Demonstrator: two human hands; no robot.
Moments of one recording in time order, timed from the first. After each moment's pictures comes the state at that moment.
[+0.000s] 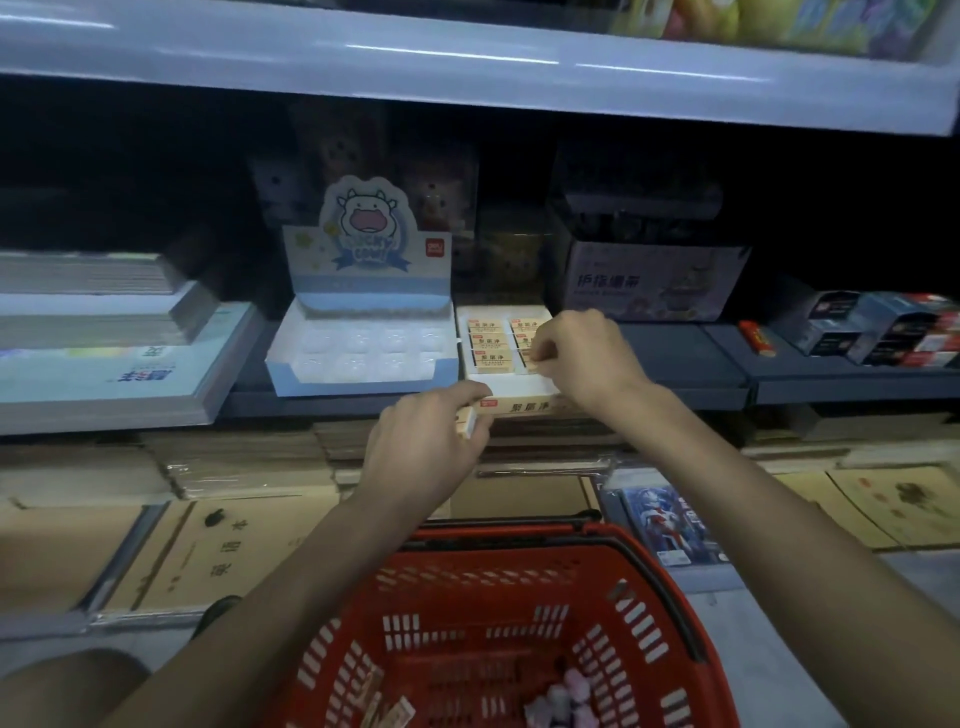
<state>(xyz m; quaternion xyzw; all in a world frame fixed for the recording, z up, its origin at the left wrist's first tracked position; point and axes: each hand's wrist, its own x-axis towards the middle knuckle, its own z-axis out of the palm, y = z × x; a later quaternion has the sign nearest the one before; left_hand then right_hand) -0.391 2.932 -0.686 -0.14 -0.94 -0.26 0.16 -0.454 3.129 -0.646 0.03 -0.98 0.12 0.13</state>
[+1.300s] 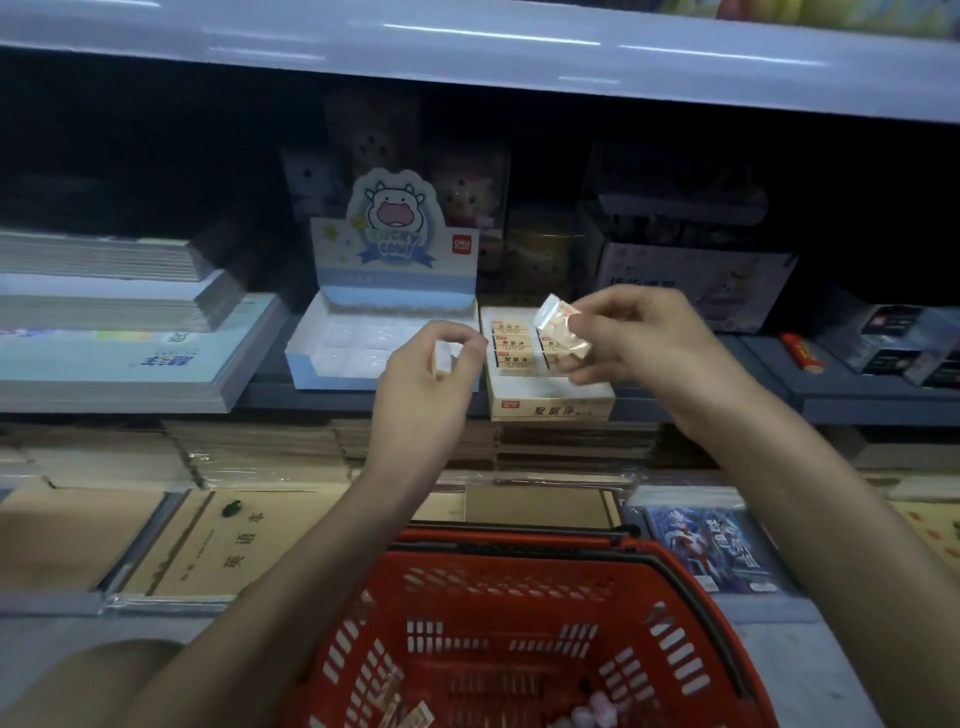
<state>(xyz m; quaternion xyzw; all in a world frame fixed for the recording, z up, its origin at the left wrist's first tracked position) -0.388 2.933 -0.655 -0.03 -0.76 -0.64 0.13 -0.396 3.126 -0.592 -0.03 -0.80 0.59 0.03</state>
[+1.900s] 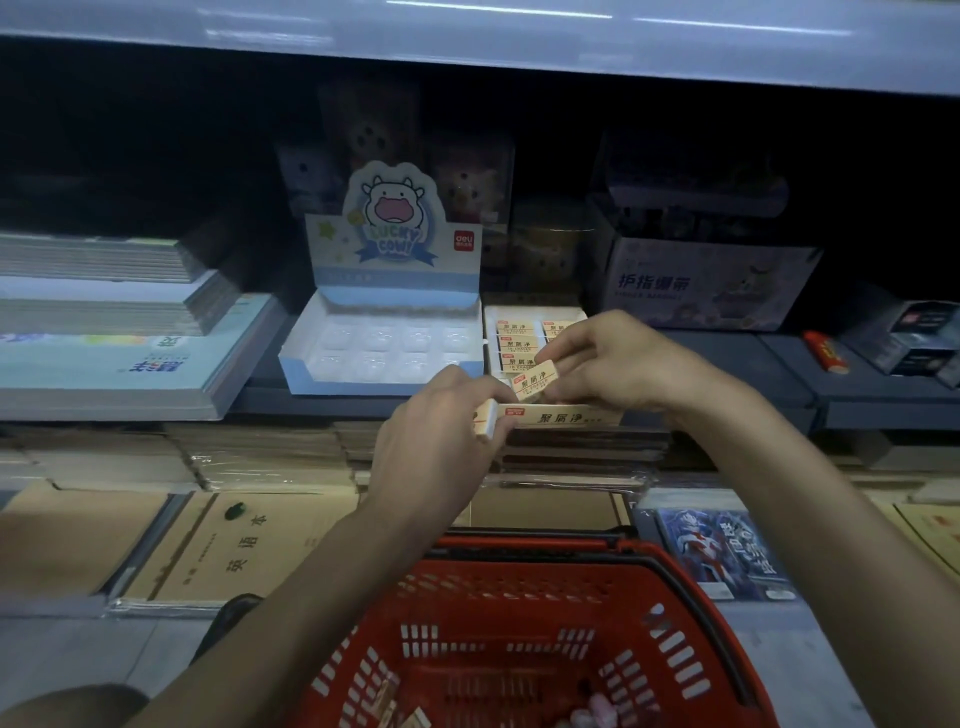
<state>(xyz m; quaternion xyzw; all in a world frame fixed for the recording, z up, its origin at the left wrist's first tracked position) -0.393 2.934 -0.681 -0.11 -0.94 -0.29 0.15 -0.444 3.124 -0.618 0.02 -0.93 0.36 -0.09</state>
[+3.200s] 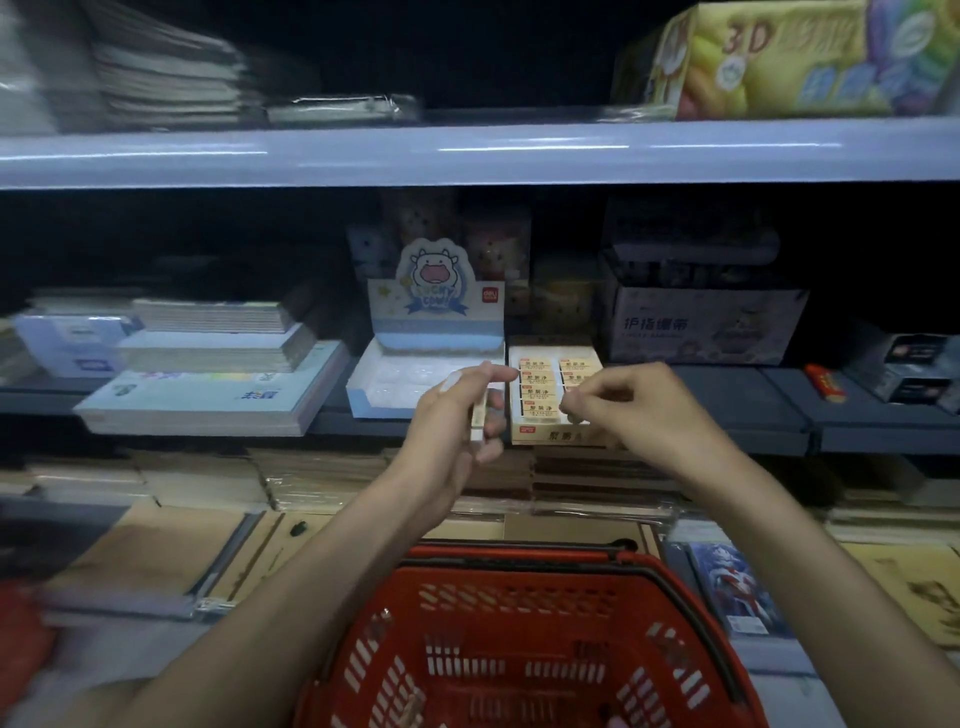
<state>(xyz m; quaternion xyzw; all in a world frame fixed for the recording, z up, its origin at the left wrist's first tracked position) -0.365 2.934 -0.633 0.01 -0.56 -0.82 -0.03 -0.369 3.131 -0.610 0.06 -0.87 0.49 0.04</state>
